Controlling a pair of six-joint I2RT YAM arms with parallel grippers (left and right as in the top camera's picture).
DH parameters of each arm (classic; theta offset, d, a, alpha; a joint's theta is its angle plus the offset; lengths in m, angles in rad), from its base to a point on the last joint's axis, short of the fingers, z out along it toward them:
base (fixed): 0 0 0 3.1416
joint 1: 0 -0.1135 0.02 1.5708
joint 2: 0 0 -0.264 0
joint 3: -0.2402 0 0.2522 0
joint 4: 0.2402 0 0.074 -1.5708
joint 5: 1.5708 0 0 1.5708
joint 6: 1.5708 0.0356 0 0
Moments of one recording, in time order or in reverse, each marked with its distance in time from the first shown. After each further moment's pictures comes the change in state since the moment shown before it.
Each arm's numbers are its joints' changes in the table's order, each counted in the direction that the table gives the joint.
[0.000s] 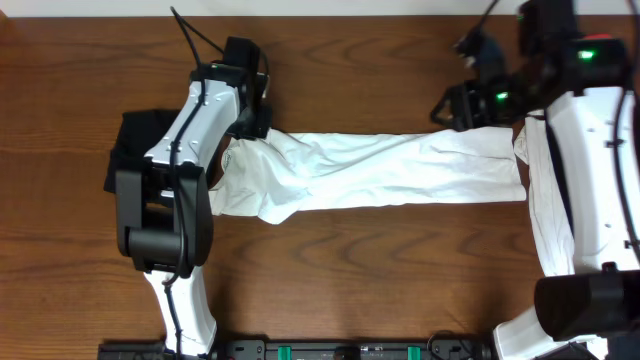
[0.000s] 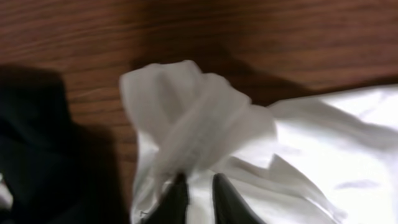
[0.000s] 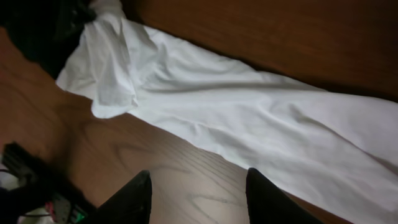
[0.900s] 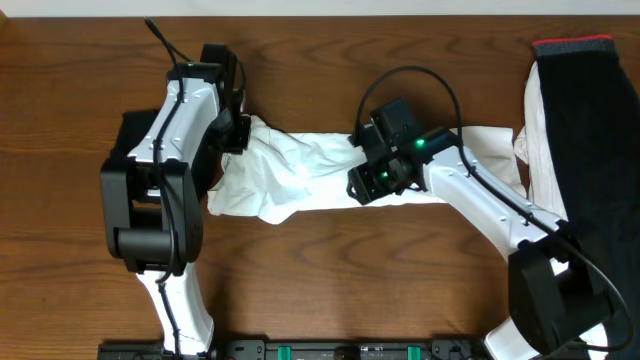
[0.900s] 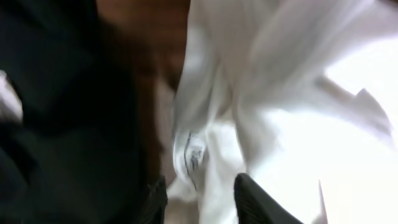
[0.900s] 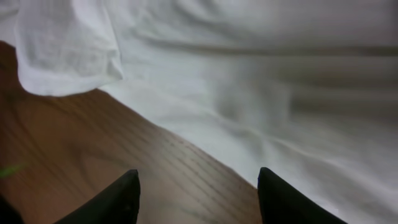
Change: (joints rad) left arm -0.077 -0.010 0.000 0.209 0.004 -0.041; right arm -0.385 0.014 0.633 -0.620 0.146 0.230
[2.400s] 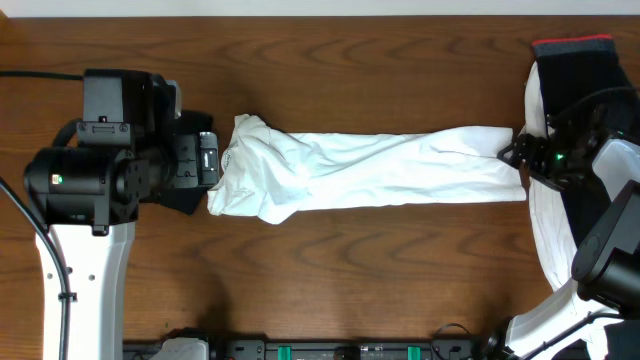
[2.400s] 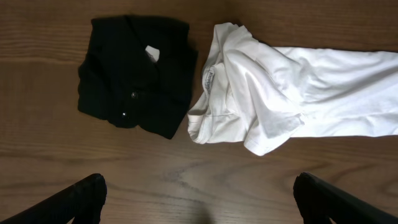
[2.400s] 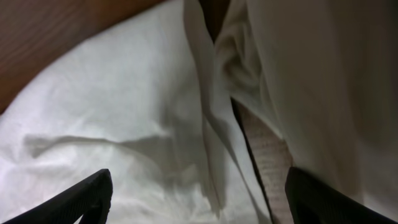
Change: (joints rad) left arm -0.023 -0.776 -0.016 0.285 0.008 -0.066; right arm 0.931 0.166 0.001 -0.079 -0.174 -0.129
